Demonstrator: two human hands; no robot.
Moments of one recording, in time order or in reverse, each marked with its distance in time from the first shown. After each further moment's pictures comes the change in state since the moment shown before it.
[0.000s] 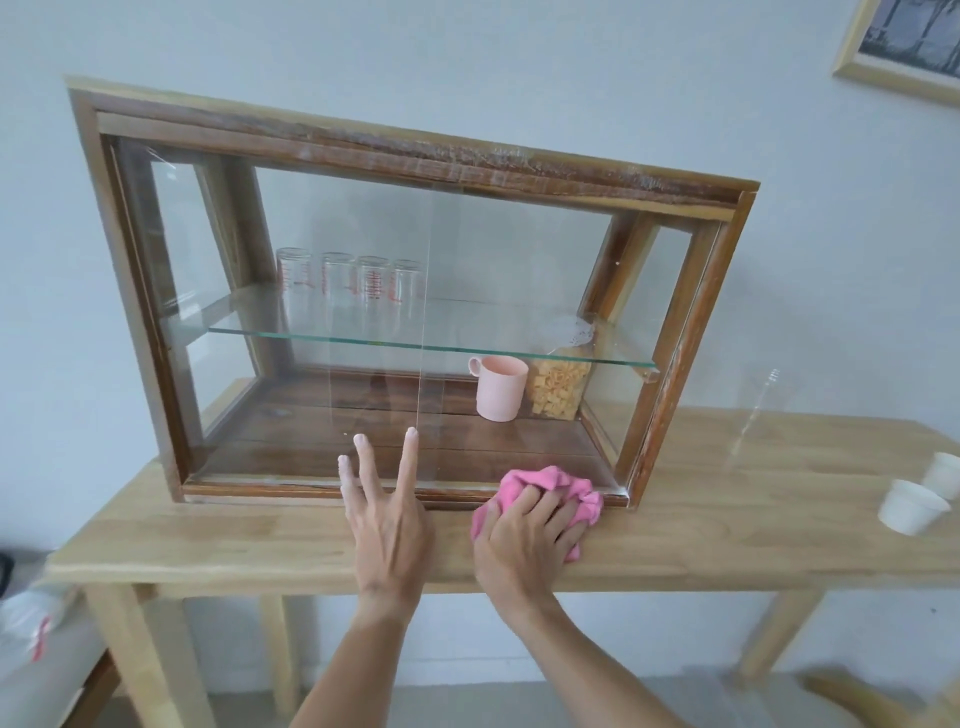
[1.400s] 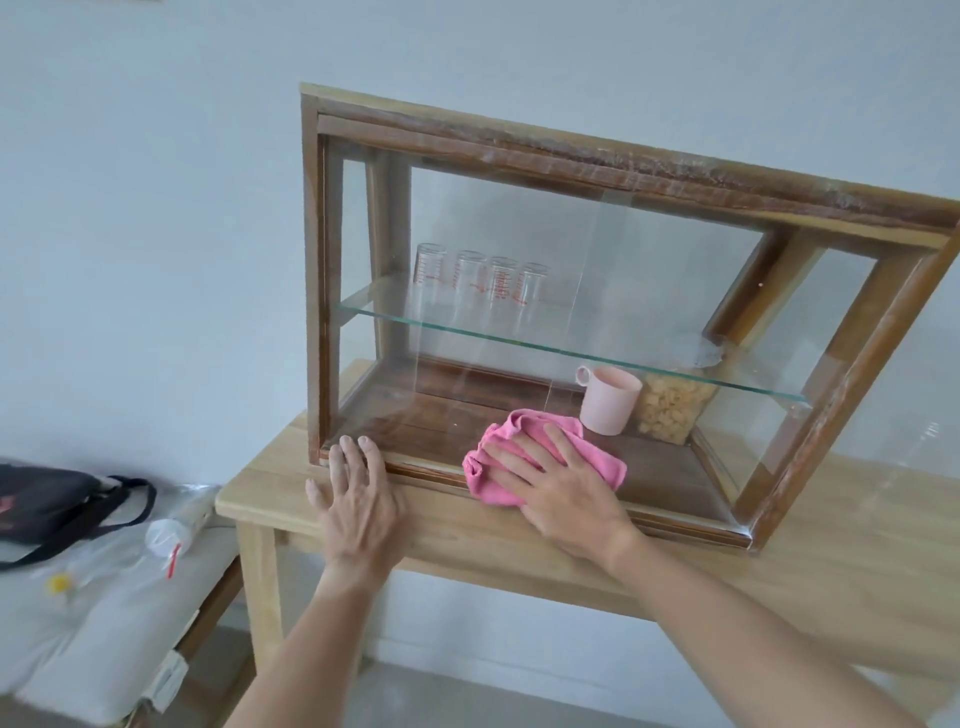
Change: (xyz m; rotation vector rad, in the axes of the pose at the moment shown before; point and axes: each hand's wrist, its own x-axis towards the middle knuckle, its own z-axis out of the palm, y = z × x) left_hand 0.026 -0.123 -0.062 0.295 -0.246 -0.287; right_hand 0.060 -0.047 -0.001 -0.550 0.458 -1.400
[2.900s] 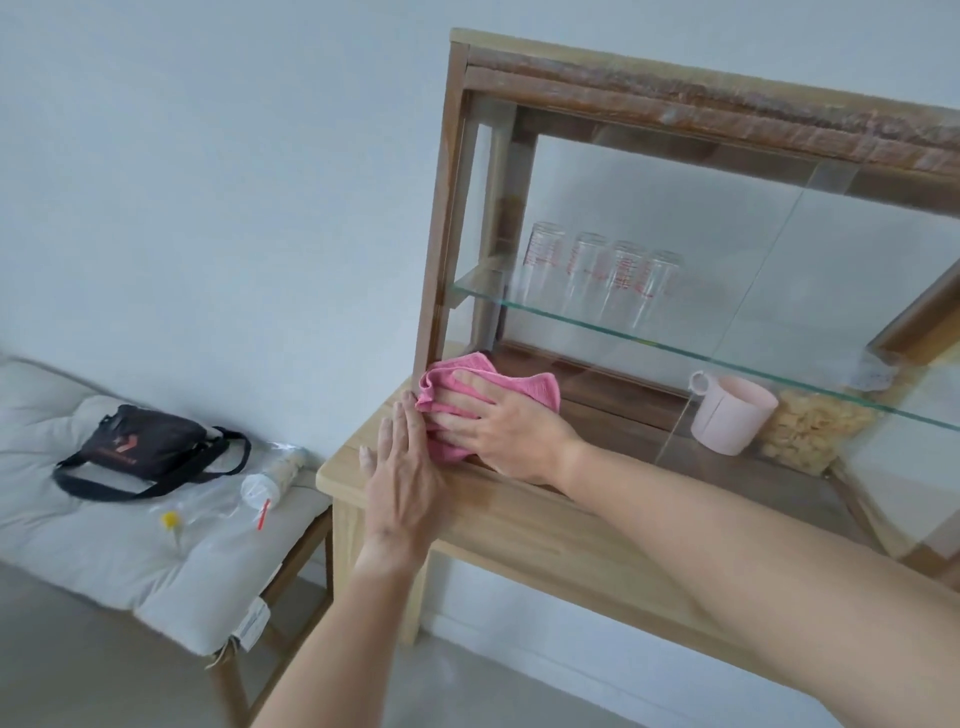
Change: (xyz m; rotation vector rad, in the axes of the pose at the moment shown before) left_hand 0.031 -0.057 -0.013 -0.205 0.139 -0.002; right_hand 0.189 -0.052 -0.028 -0.195 0.002 -0.467
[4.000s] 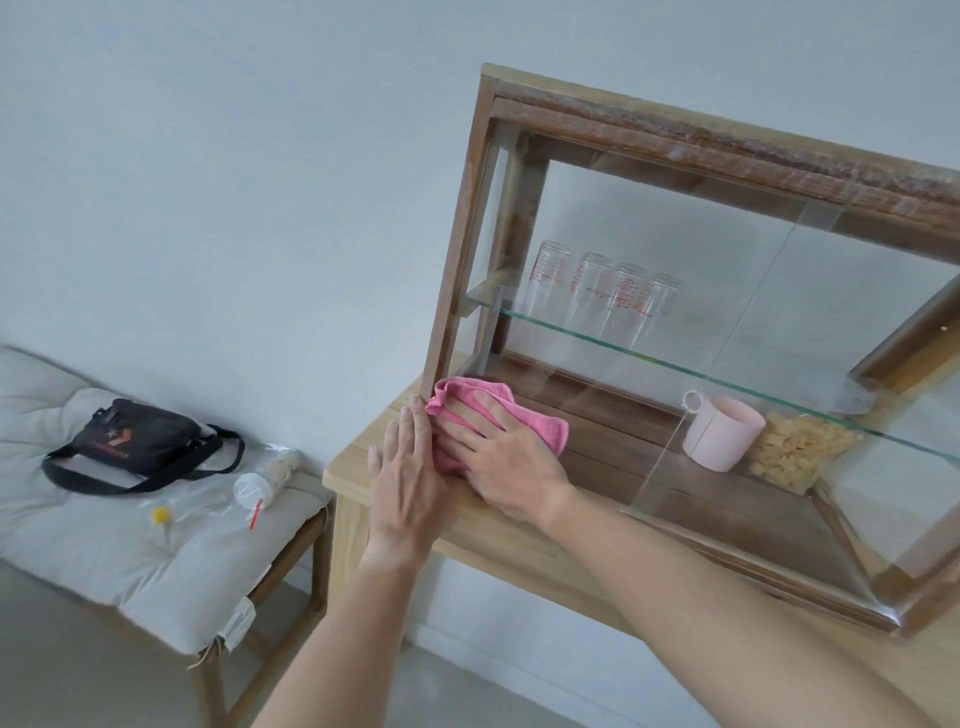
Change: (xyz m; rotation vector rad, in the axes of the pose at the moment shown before) left_hand -0.003 0.004 -0.007 -0.077 0.004 0.008; right_hand -0.005 -0.034 -0.013 0.331 -0.084 0.260
